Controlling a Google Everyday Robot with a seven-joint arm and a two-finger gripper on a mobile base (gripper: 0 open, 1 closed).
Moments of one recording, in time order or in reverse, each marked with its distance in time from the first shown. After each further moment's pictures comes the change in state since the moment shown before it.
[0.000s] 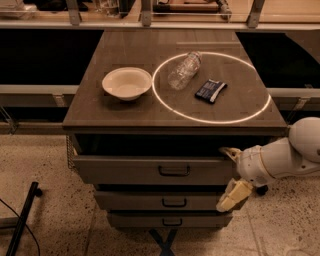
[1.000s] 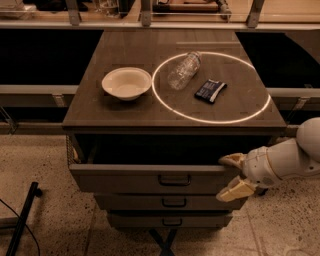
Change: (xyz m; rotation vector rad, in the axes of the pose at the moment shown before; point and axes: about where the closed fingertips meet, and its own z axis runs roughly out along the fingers) arm 0.004 0.005 -0.010 -0.015 -0.005 0.005
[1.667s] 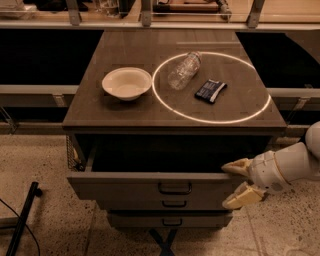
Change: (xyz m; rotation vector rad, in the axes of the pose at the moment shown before) arm 0.011 0.018 -0.014 -0.042 -0.001 0.003
